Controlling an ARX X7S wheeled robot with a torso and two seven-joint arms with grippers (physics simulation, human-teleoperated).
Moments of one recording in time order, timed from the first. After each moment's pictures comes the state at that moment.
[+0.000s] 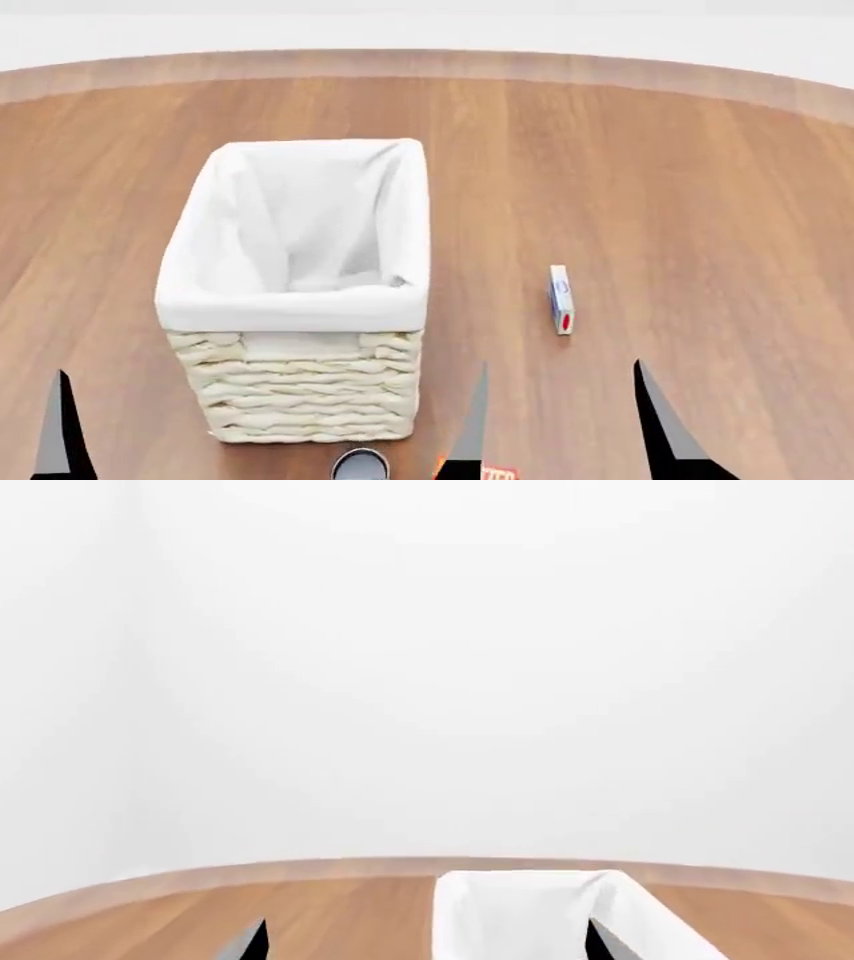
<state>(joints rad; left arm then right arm) 0.17 -0.14 0.05 0.83 -0.07 -0.33 -0.21 -0.06 0.11 -0.13 -0.73 0.10 0.33 0.16</state>
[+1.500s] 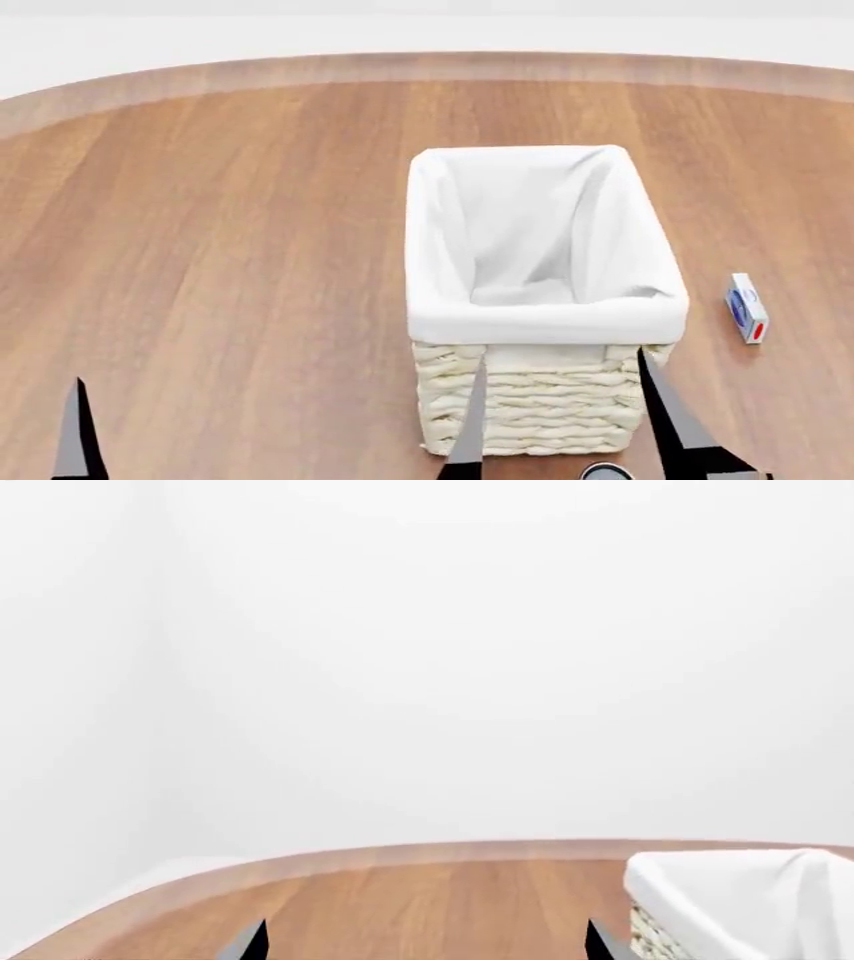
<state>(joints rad) 0.16 -0.21 0.10 0.80 -0.09 -0.34 -0.29 -0.04 0.24 -0.17 -0.80 0.15 0.39 0.21</state>
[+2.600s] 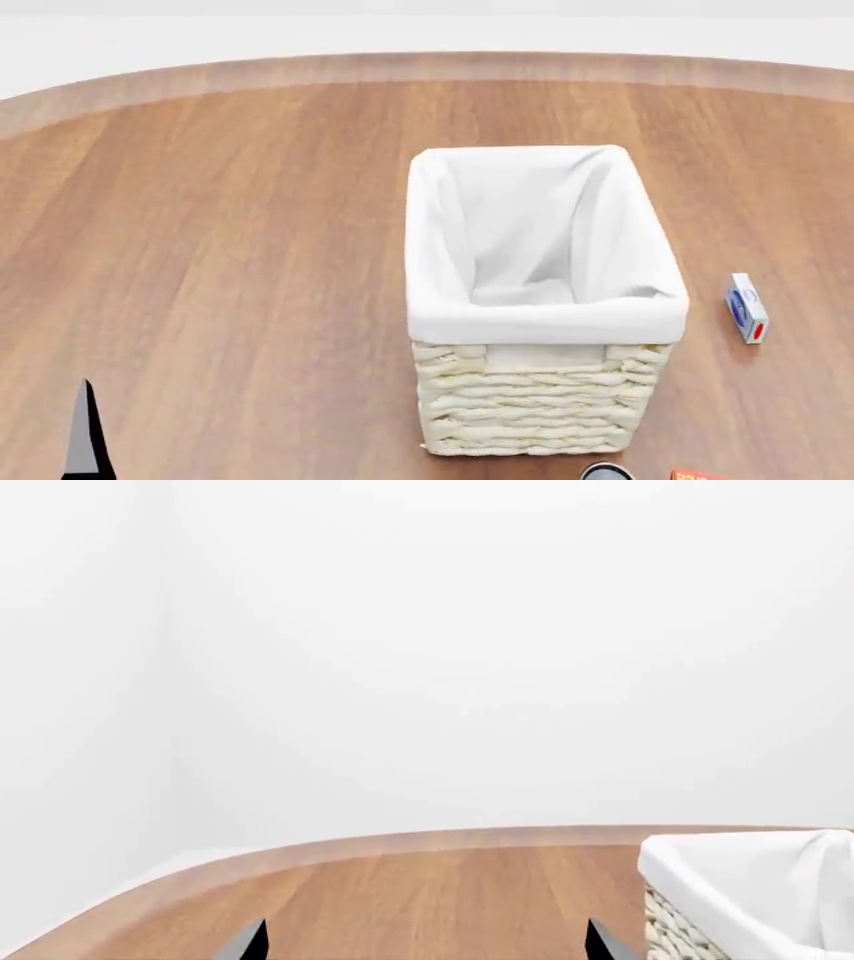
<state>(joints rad) 0.14 -0.25 0.14 0.73 -0.11 -0.30 -0.35 -0.64 0.30 0.12 -0.46 0.09 -0.16 0.24</state>
